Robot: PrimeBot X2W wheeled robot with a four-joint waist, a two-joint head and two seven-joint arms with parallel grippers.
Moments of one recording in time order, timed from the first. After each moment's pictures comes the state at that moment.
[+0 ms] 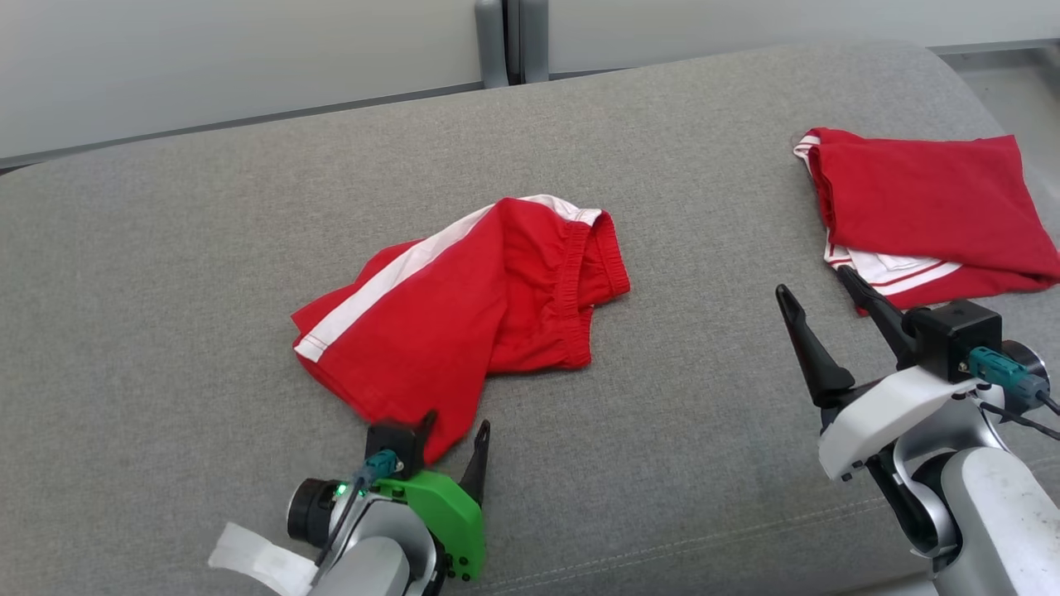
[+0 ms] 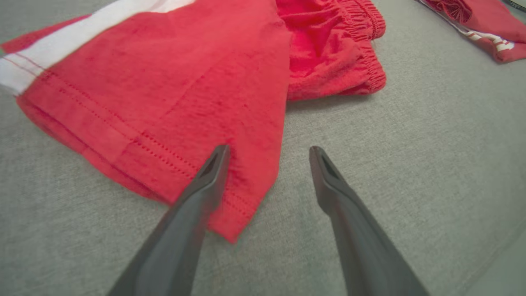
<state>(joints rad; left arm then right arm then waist) -0.40 0.05 -0.62 0.81 -0.50 0.01 -0.21 -0.20 -0.30 0.18 0.03 0.31 0.13 0.04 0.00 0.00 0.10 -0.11</state>
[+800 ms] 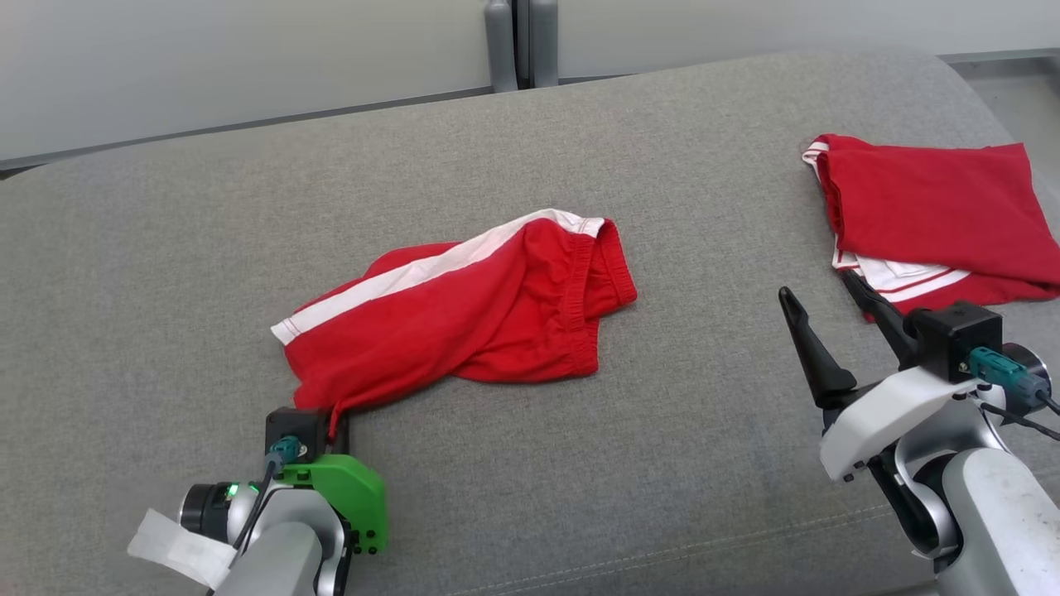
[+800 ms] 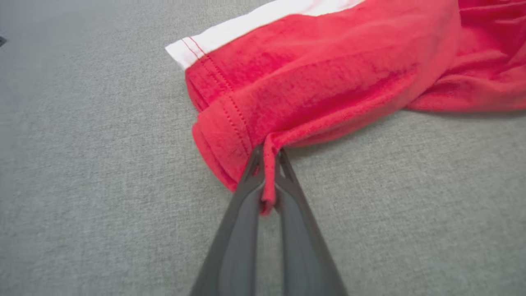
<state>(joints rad) -0.48 0.13 -0.60 1.01 -0.55 0.11 -0.26 -0.20 -0.30 0.18 0.04 0.31 0.13 0.04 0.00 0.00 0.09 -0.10</state>
